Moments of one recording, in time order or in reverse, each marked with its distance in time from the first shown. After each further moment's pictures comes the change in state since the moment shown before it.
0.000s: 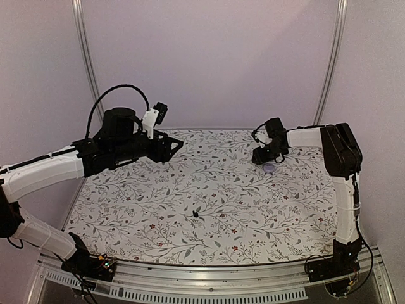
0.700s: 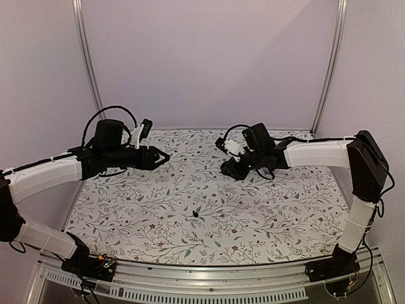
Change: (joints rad) left arm 0.203 -0.021 -0.150 -0.013 0.314 -0.199; right arm 0.336 -0.364 -0.346 0.175 -0.033 -0.181
